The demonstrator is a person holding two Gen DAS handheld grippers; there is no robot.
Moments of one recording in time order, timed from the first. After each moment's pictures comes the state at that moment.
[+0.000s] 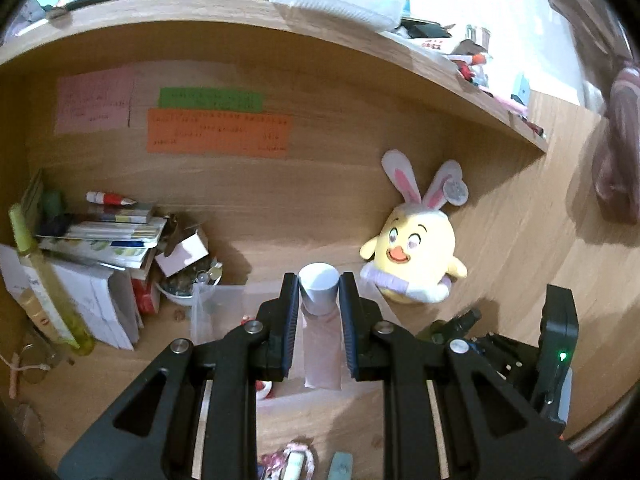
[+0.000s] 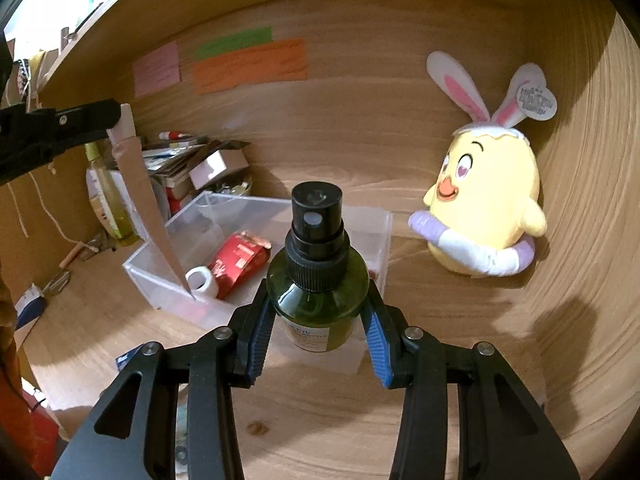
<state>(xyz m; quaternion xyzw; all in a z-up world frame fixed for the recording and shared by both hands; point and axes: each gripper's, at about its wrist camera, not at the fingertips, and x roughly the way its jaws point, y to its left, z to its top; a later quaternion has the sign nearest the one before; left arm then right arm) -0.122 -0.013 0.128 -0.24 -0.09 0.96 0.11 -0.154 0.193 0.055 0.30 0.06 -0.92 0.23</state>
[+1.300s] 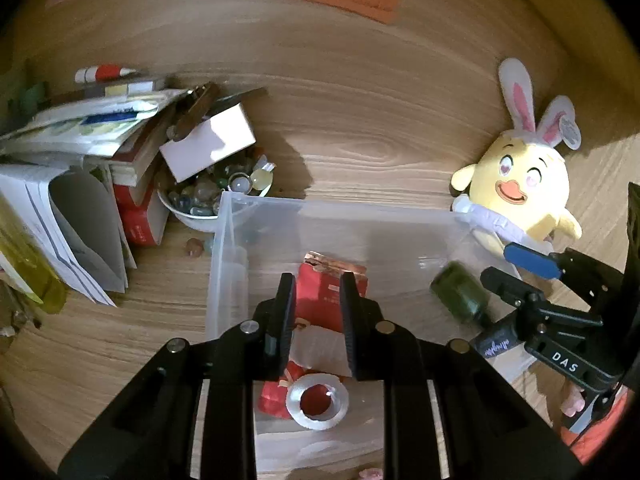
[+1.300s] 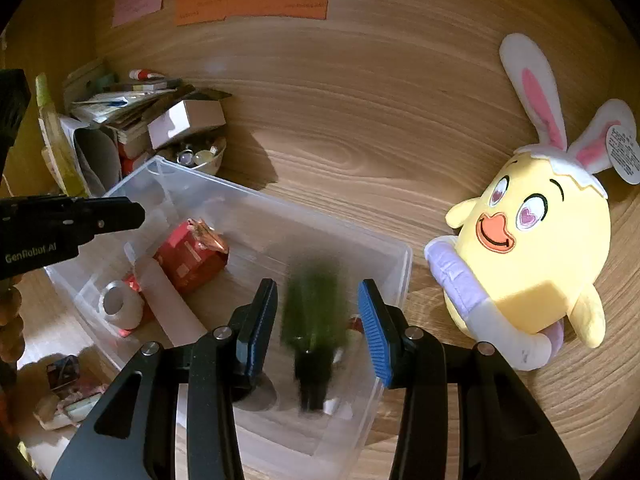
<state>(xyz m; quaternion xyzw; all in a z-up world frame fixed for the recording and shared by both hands) -0.212 -0.052 0.012 -0.38 -0.10 0.92 0.04 -0.241 0.144 0.032 0.35 0.16 -0.89 0.24</state>
